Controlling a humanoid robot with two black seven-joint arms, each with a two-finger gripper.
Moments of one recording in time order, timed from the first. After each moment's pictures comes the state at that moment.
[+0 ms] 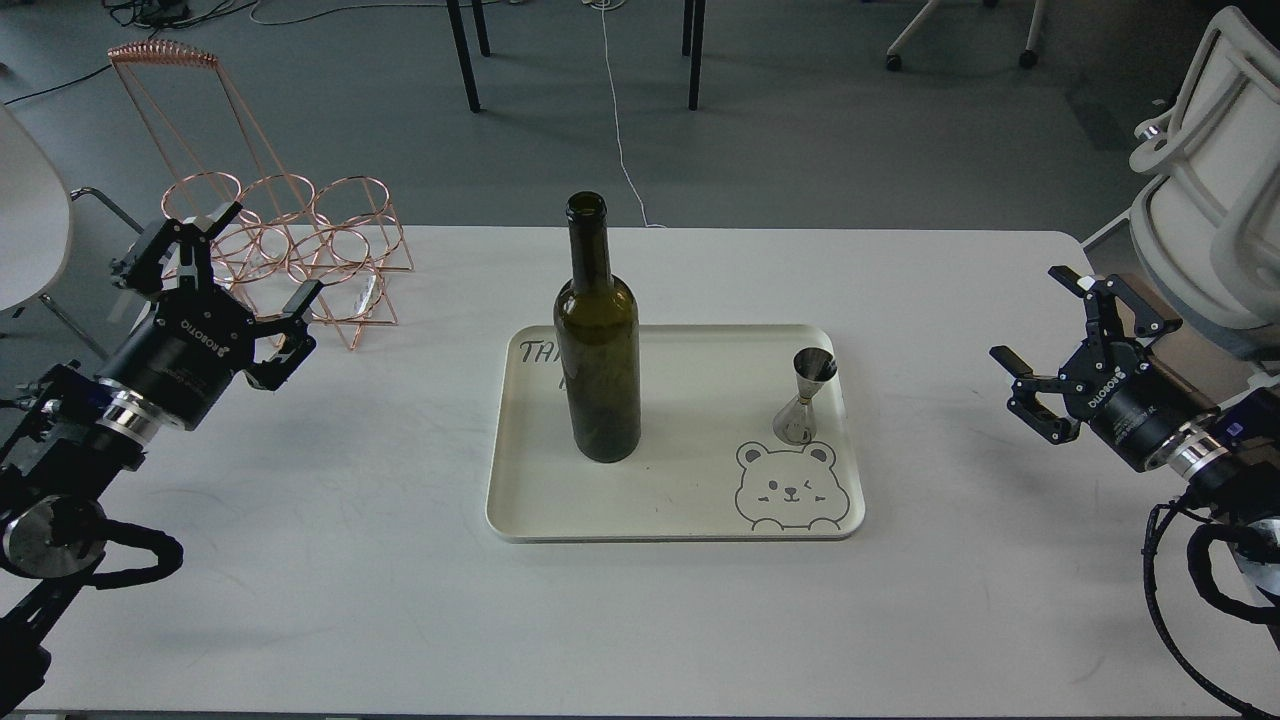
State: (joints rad) left arm -0.21 0.59 -1.12 -1.18 0.26 -0.49 -0.31; right arm 0.35 -0.71 0.71 1.03 -0.19 0.49 0.40
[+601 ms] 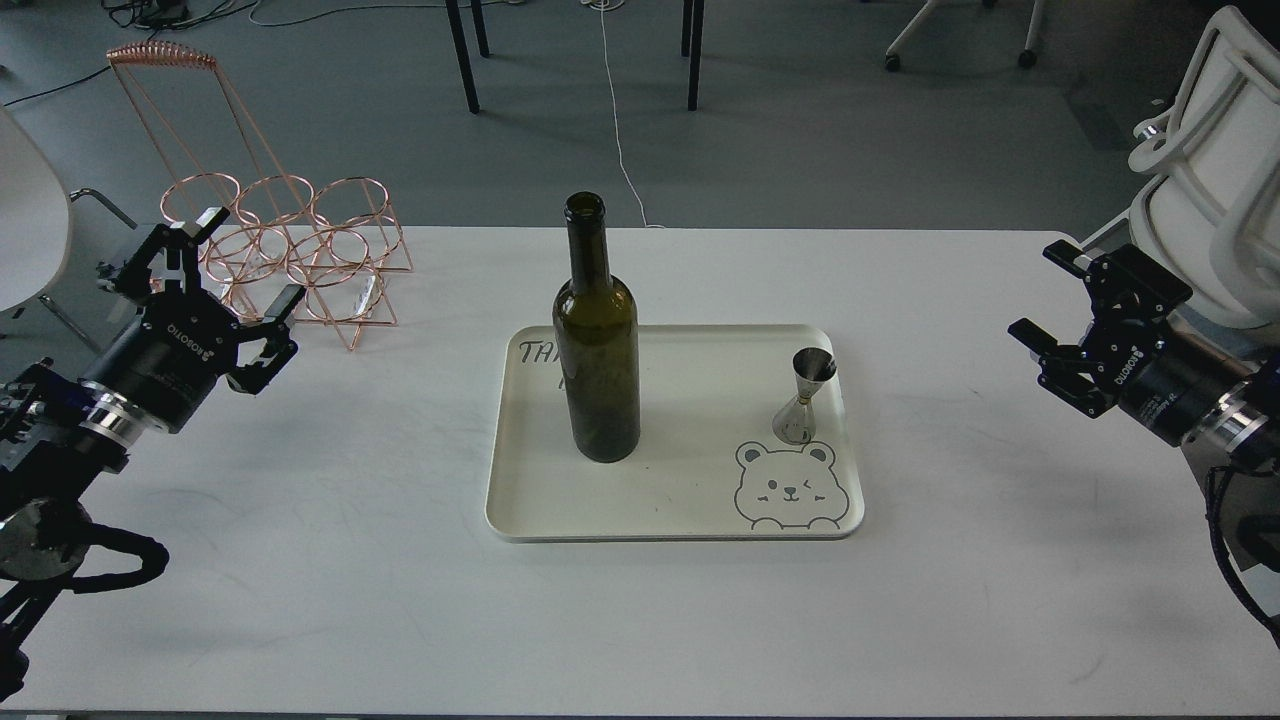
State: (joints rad) left arm -0.23 0.62 -1.10 -1.14 0.31 -0.49 -0.34; right arm 0.36 -0.81 0.85 1.15 -0.80 0.49 0.48
